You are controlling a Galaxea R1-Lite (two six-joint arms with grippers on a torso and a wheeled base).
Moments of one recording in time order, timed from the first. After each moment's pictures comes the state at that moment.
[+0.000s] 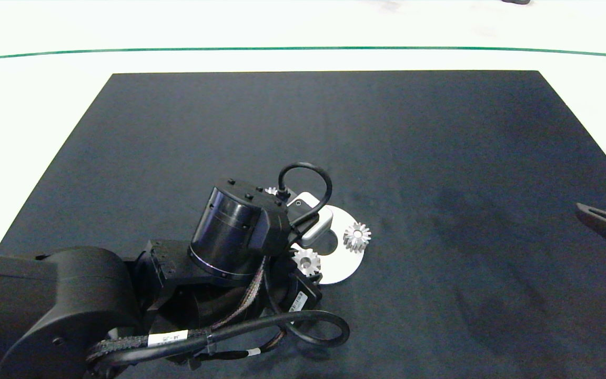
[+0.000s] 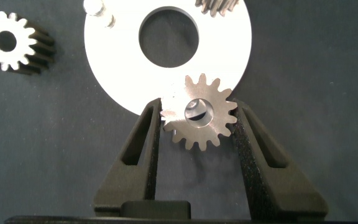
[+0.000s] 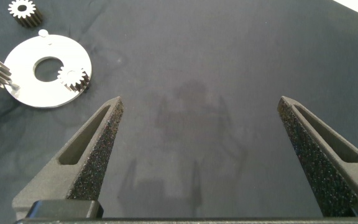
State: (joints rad) left arm -0.89 1.68 -0.95 -0.17 0.26 0.17; right arm 0.62 0.94 -0.81 -0.03 -0.38 -0.30
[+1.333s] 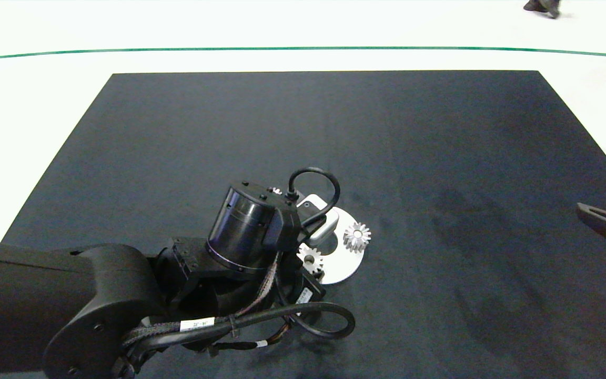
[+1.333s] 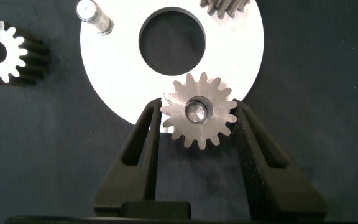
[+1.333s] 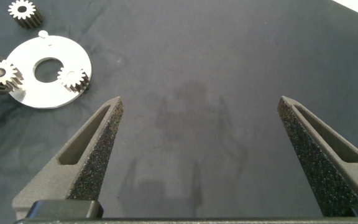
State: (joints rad) left arm -0.87 1.72 -0.97 -0.20 0.26 0.21; right arm 0.62 0.94 -0.81 -0.03 -0.38 -0.30
